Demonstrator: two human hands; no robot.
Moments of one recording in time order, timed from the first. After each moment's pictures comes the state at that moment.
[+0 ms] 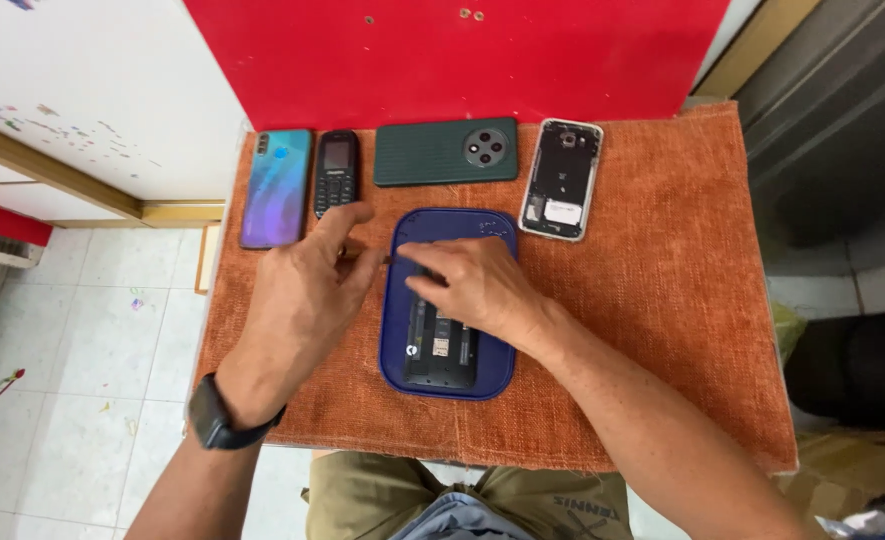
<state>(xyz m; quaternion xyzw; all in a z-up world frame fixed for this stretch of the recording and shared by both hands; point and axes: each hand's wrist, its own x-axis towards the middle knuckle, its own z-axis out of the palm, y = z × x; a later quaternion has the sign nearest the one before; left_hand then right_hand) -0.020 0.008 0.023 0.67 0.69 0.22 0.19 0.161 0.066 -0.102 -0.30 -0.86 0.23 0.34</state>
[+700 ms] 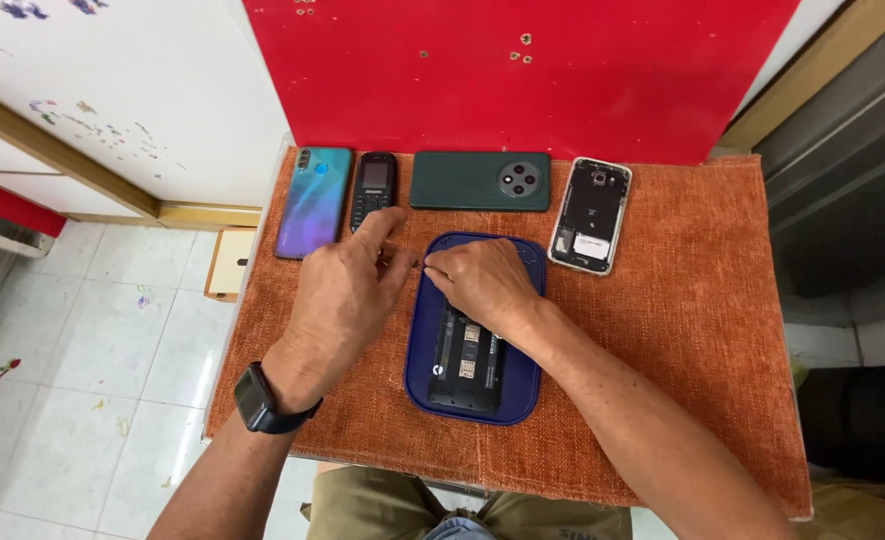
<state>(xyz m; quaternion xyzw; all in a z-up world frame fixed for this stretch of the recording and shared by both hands) -0.034 0.022 0.008 0.68 0.67 0.24 0.14 0.131 0.095 -0.105 -0.33 -0.90 0.14 0.26</state>
